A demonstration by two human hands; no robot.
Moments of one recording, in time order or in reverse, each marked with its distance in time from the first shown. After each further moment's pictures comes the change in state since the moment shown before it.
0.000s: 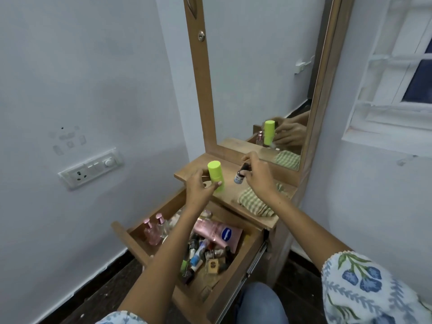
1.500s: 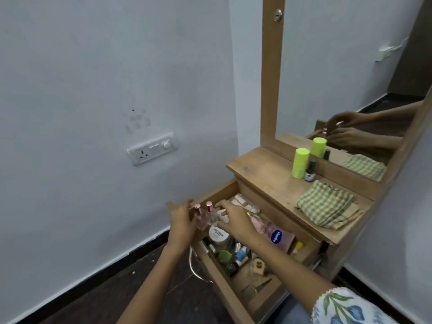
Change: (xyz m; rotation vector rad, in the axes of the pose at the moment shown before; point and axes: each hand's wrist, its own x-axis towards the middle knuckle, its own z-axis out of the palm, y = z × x) left_hand -0.092 -0.083 -0.131 0.467 0.140 -0.249; right_hand -0.082 -0.052 0.175 0.050 -0.542 -0.268
